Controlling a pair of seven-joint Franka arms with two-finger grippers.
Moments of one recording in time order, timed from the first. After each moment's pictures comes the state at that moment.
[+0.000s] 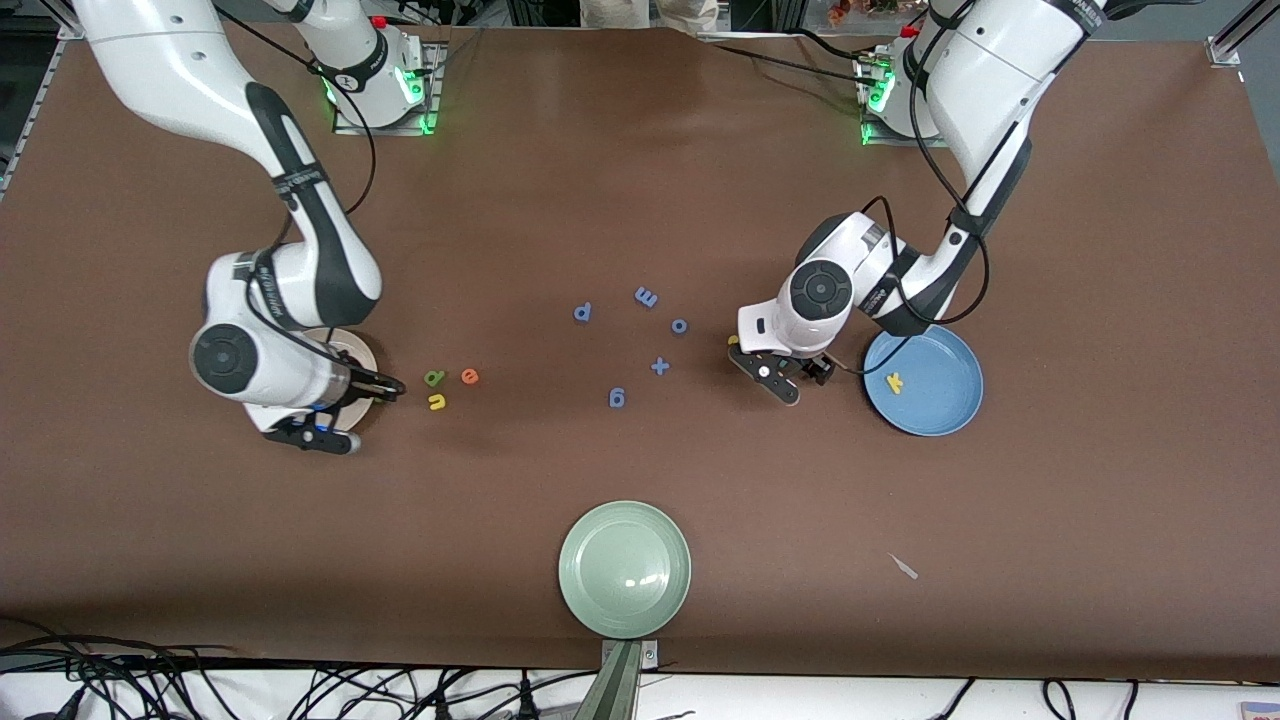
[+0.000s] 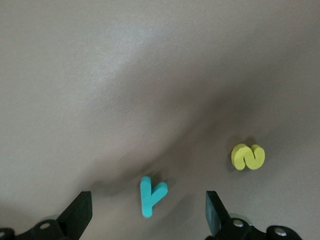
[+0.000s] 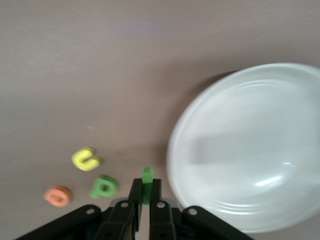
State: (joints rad) left arm -0.17 0.62 -0.34 -1.90 0.30 2.35 0.03; right arm 0.14 0.54 0.00 -1.73 0.02 2.09 0.26
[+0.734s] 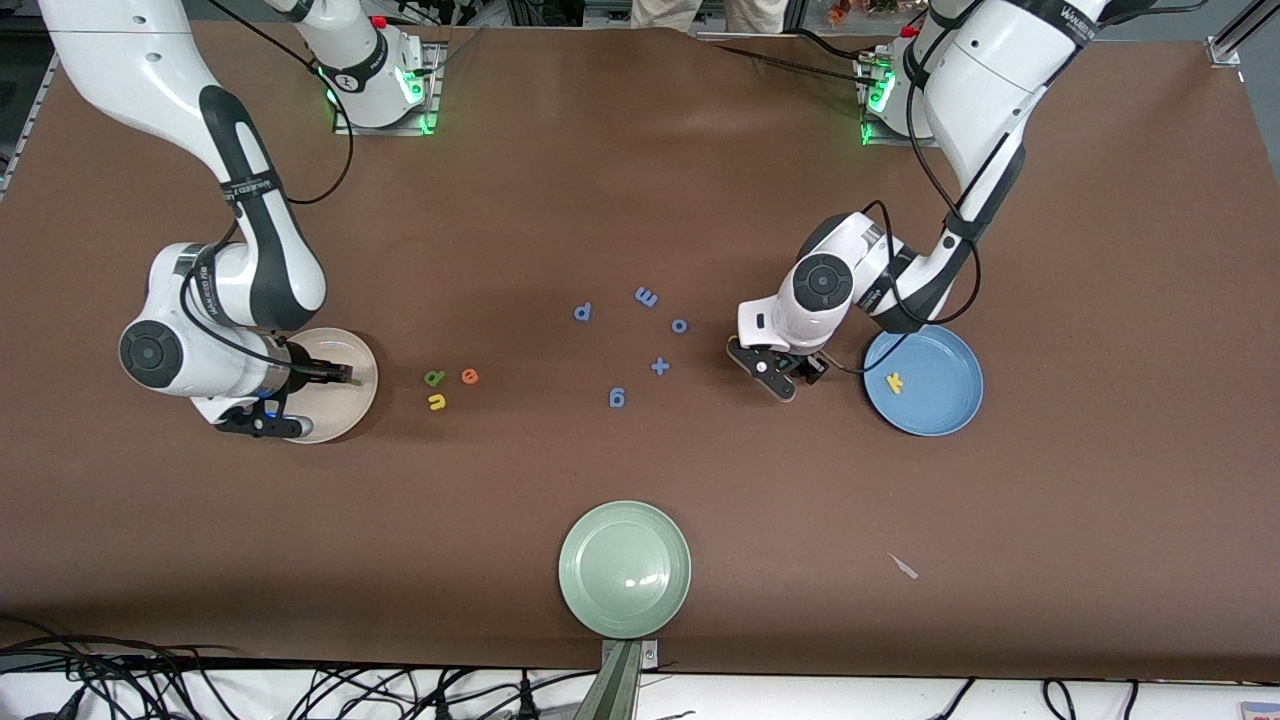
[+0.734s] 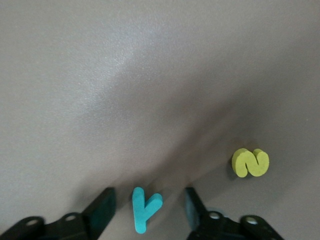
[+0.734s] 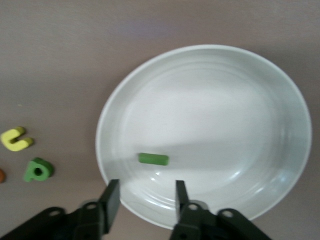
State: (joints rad) left arm -0.16 0.62 -0.34 -1.94 0.32 2.43 0.03; right arm 0.13 0.53 -0.08 -1.82 0.11 2.12 0.08
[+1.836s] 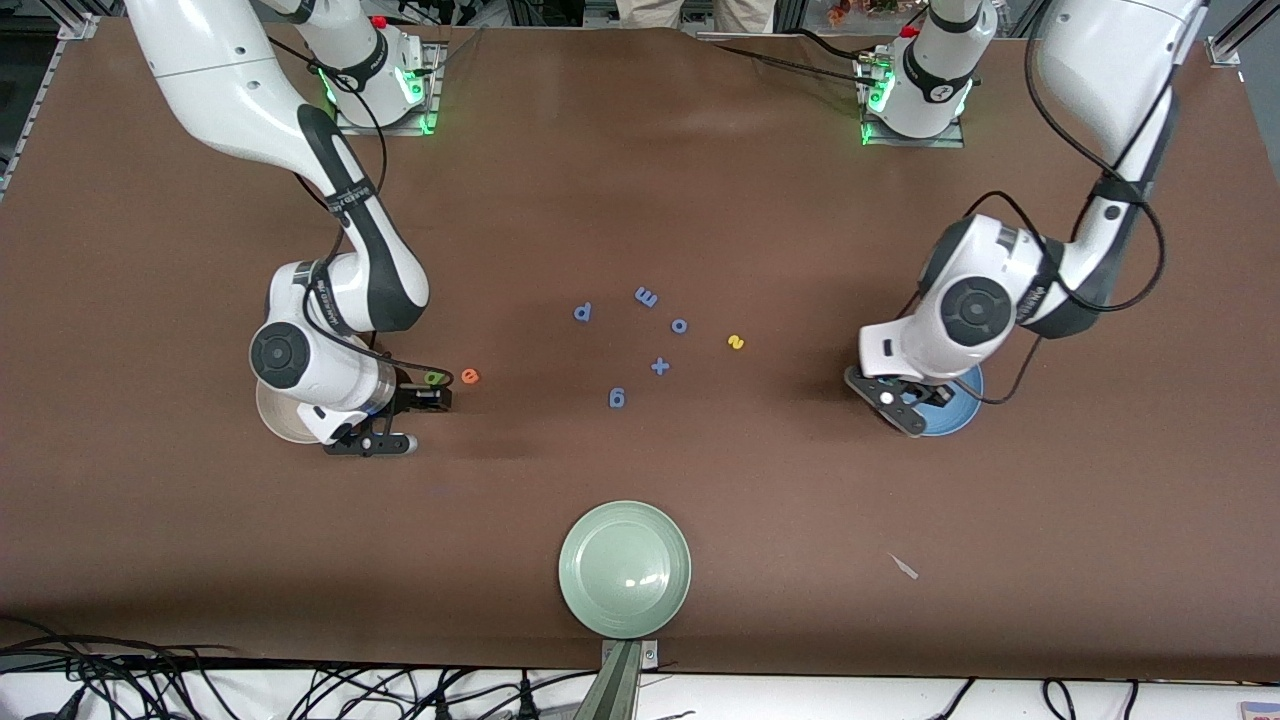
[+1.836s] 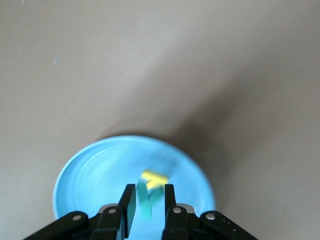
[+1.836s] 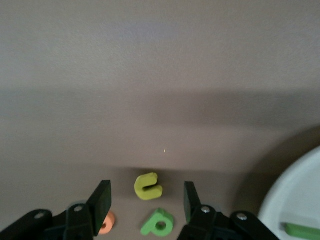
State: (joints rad) left arm 0.09 0.47 -0.33 -1.89 0.32 2.18 0.33; right arm 0.27 0.64 -0.02 -1.76 0.17 2.35 0.12
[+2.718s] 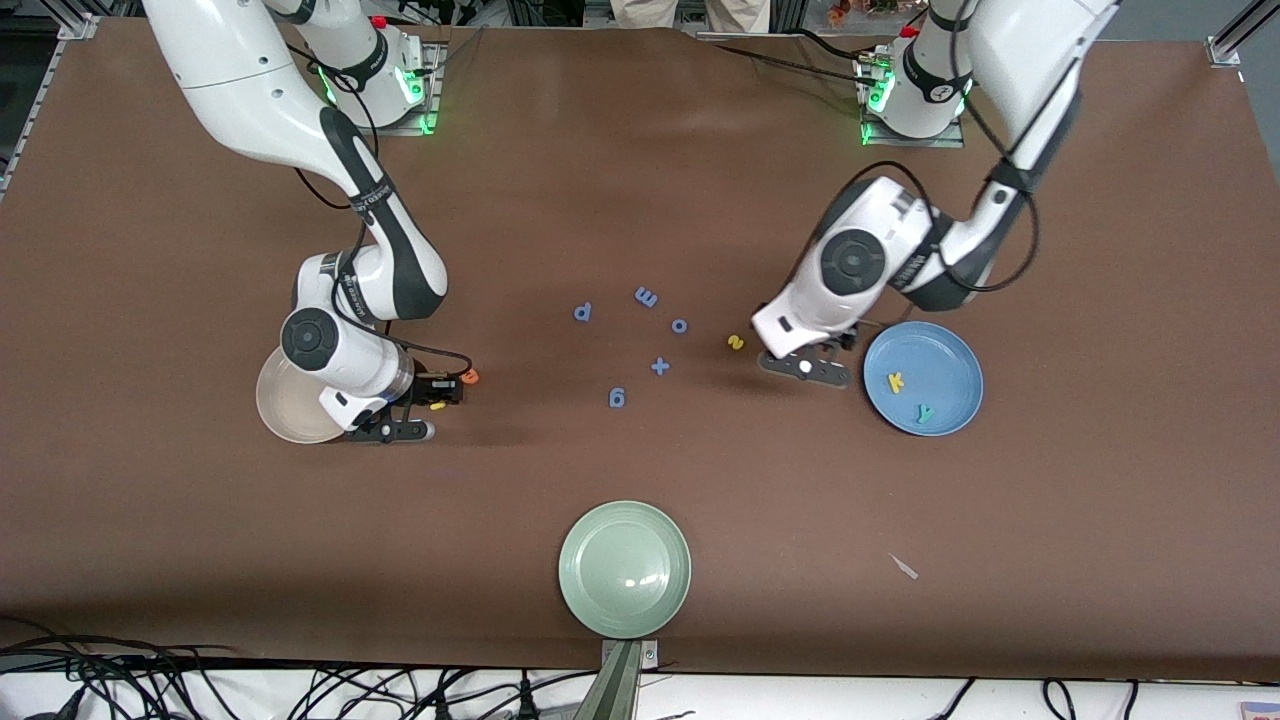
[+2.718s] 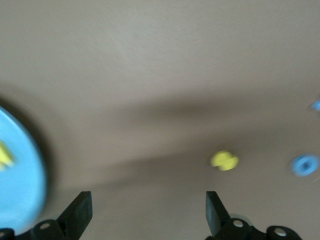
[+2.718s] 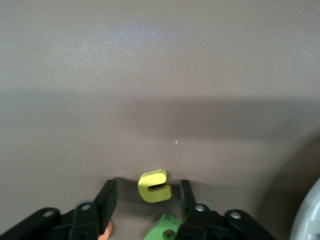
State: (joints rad) left arm -0.07 0.50 -0.49 -1.91 0.24 2.21 -0.58; right arm 0.30 0.64 -0.02 -1.84 0.17 2.45 0.11
